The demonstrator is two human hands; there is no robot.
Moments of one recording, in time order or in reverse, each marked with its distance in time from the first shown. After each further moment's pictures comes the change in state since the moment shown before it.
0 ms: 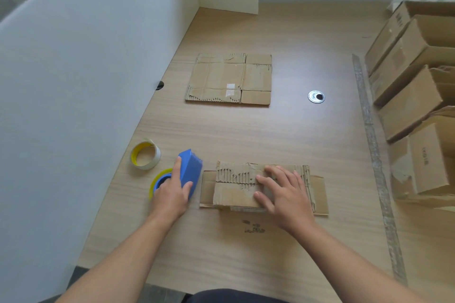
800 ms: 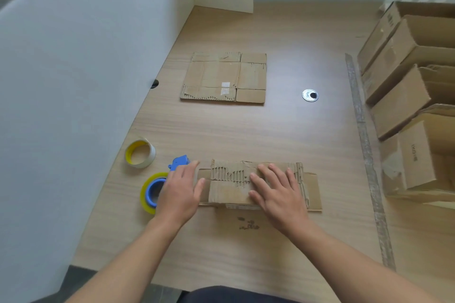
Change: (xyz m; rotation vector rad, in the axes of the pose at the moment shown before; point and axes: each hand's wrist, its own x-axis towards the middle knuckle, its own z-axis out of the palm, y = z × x) left_hand -0.025 0.032 -0.005 -0.107 0.106 0.292; right_hand -0.006 0.001 0.008 -0.262 0.103 -0.103
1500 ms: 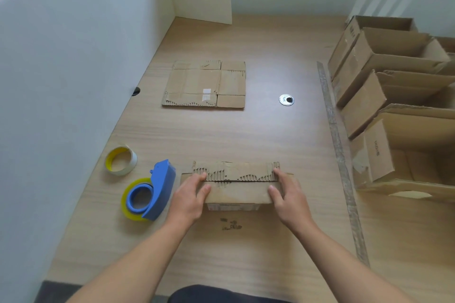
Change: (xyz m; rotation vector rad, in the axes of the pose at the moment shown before) left_hand -0.008 0.038 0.036 -0.295 -0.139 -0.059; right_hand -0.027 0.046 -0.024 0.705 -0.056 0.537
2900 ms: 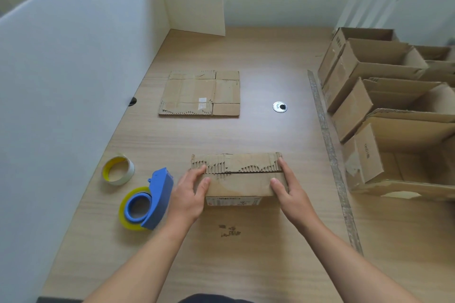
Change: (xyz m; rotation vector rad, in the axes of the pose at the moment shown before) left_hand 0.003 0.024 -0.015 -0.174 0.084 0.072; right_hand 0.001 -0.017 -0.023 0.283 0.011 -0.039
